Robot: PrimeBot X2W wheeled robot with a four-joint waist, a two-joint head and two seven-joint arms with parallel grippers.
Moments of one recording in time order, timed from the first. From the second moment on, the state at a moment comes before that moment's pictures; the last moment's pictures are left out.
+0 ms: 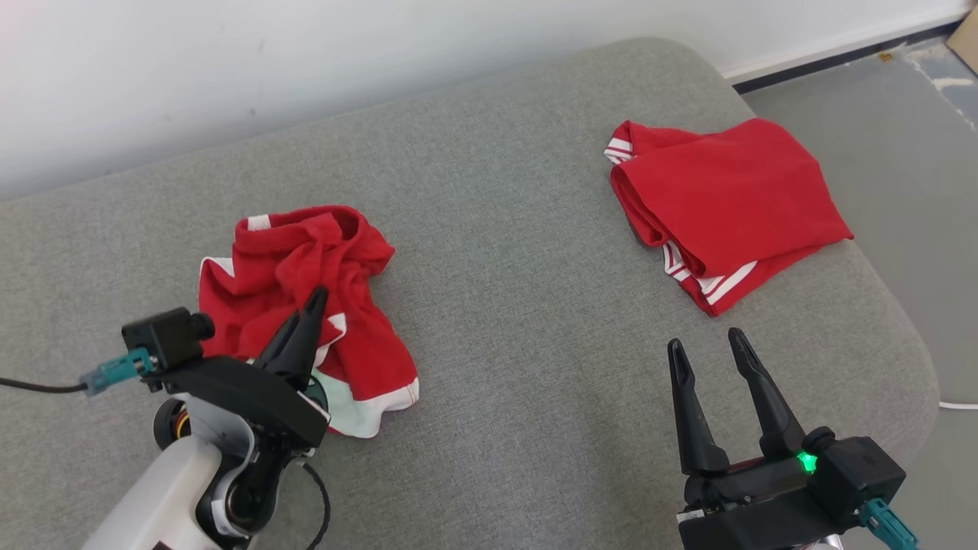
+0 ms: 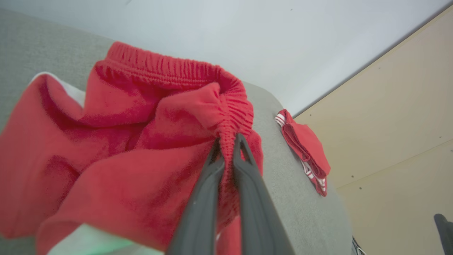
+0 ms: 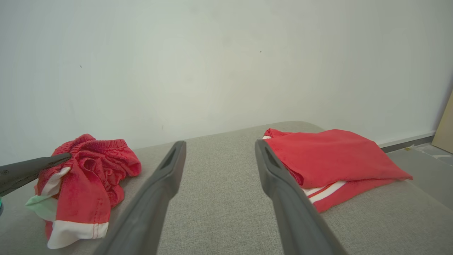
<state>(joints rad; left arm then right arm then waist) -0.53 0.42 -0.60 0.30 -1.22 0.00 -0.10 -0.06 -0.05 0.16 0.01 0.21 0.13 -0.26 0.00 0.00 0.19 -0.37</state>
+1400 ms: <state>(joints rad) 0.04 0.28 -0.15 0.01 -0.53 0.06 -0.26 0.03 -0.05 0.14 0.06 0.17 0.13 -0.26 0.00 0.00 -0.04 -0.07</state>
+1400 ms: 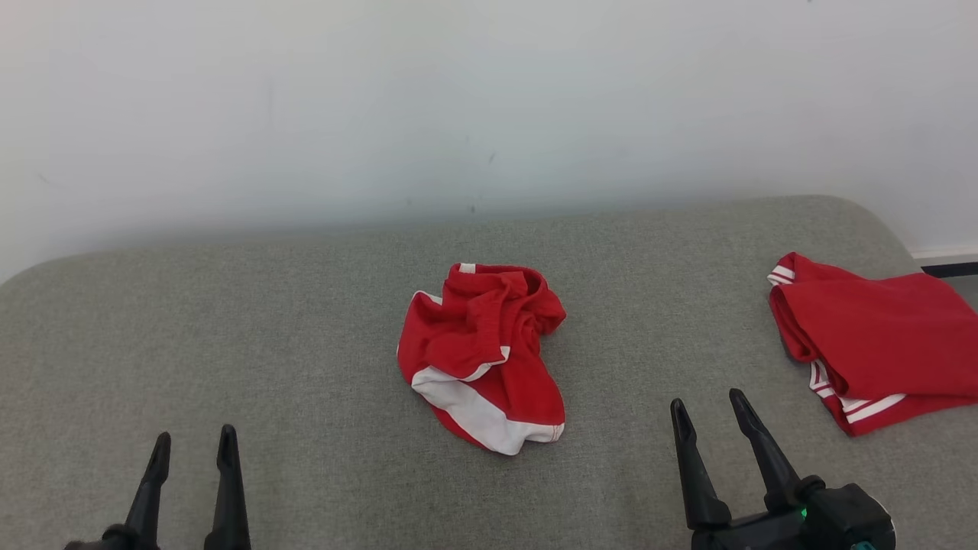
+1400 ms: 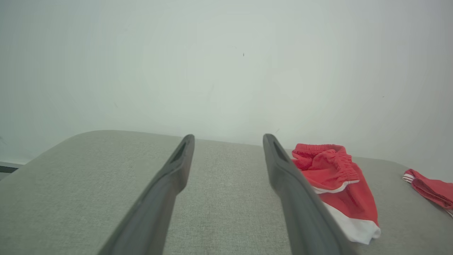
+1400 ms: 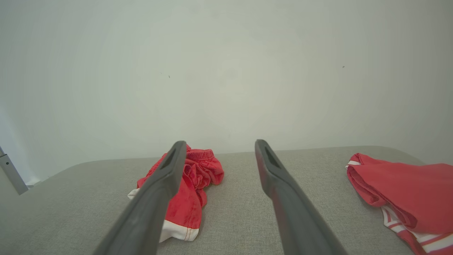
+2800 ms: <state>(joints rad) 0.16 0.05 0.04 0.03 -0.12 -0.12 -0.26 0.10 -0.05 0.15 0.07 0.13 0.13 -0.26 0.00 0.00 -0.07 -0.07</state>
